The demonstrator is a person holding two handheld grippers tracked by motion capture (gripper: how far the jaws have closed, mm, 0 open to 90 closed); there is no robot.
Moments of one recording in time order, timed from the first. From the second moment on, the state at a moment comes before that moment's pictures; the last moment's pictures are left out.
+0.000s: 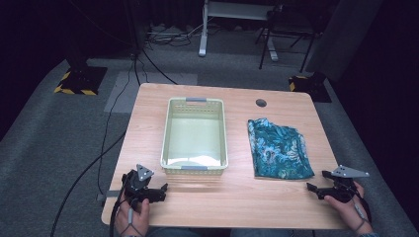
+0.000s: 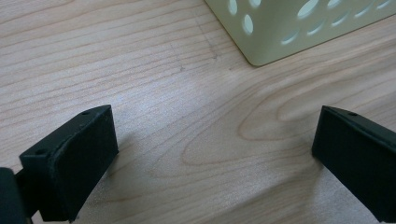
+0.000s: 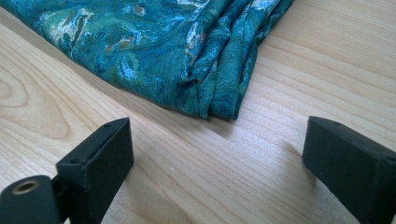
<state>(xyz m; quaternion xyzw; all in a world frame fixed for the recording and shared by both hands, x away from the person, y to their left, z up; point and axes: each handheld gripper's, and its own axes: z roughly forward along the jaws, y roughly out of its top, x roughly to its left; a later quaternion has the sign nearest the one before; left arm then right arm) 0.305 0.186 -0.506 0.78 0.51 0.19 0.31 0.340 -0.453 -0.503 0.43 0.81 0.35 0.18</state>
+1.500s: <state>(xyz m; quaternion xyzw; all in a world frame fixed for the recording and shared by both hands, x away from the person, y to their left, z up) 0.305 0.186 -0.506 0.78 0.51 0.19 0.31 0.335 -0.450 -0.488 0.42 0.80 0.37 0.19</state>
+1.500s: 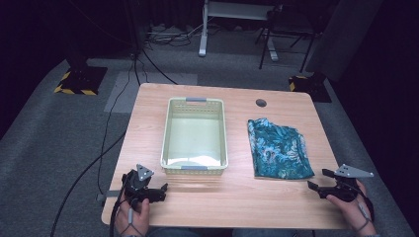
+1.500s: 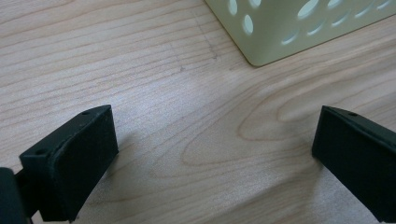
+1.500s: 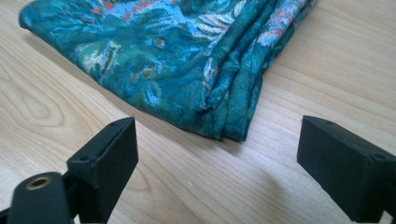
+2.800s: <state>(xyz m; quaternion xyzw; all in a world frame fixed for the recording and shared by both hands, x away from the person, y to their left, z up) 0.305 0.186 -0.506 0.78 0.51 0.19 0.31 0.339 -0.432 -0.437 0.40 0.80 0.40 0.20</state>
